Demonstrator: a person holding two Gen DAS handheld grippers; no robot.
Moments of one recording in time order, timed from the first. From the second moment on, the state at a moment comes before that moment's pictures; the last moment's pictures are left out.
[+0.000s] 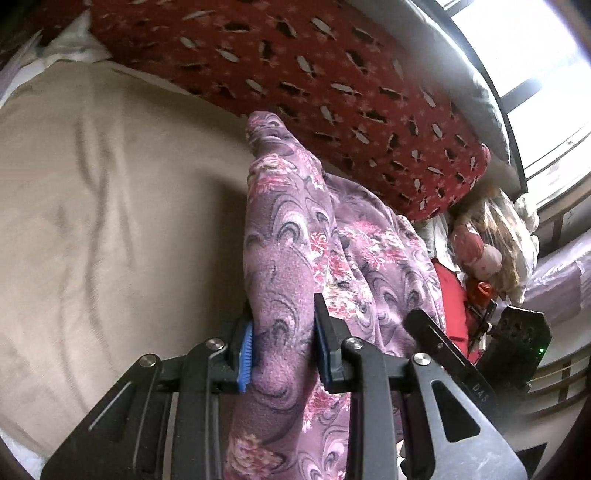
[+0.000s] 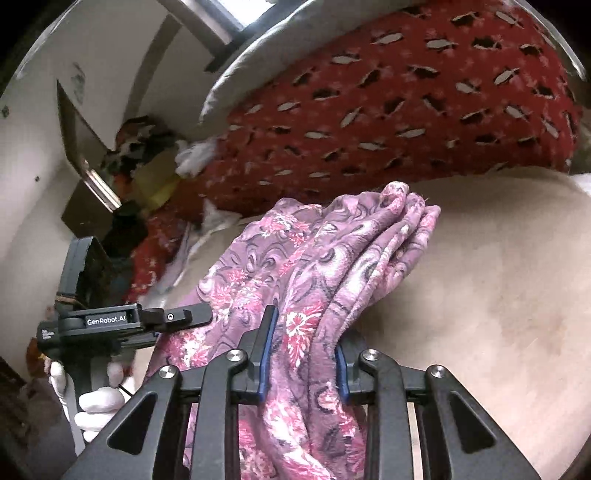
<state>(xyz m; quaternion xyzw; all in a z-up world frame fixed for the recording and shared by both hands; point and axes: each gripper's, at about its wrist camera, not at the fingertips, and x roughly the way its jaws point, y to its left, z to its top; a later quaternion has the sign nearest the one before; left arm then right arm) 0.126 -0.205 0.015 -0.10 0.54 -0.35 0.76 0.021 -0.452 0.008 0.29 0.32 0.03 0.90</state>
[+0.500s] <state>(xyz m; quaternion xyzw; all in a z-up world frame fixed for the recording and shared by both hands) 0.123 -0.138 -0.057 -0.10 0.59 -0.32 0.74 -0.019 -0.431 -0.092 0.41 0.38 -0.02 0.83</state>
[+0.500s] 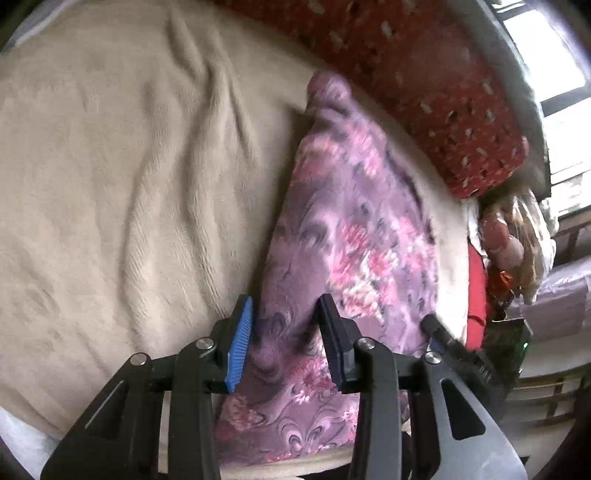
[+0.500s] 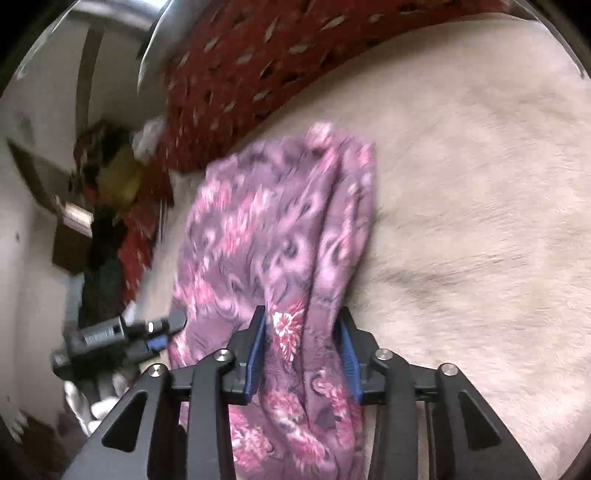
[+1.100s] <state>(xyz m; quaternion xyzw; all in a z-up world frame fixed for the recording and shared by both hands) 0.219 -0.266 -0.077 0.03 0.56 -0.25 0.79 0.078 -0.455 -0.091 0.29 0.36 -0.10 0.88</state>
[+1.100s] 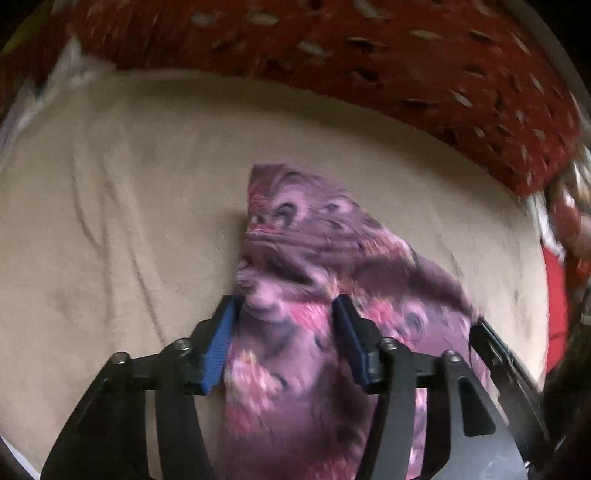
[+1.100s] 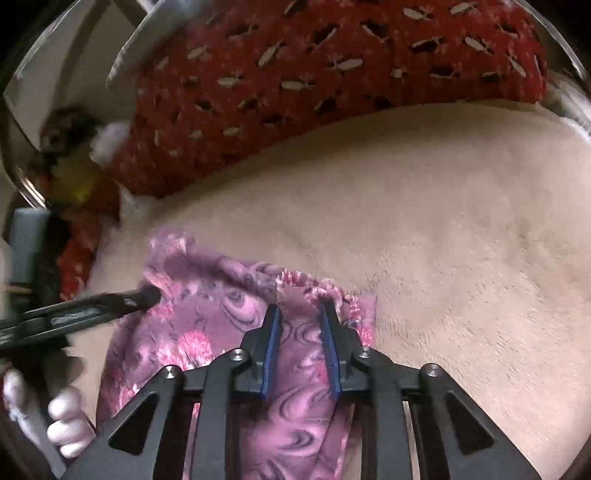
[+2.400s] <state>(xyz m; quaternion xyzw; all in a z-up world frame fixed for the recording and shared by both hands) 0.078 -0.139 -0.099 0.09 0.54 -0.24 0.81 -0.072 -0.373 -0.110 0.23 0.49 -0.19 0.82</state>
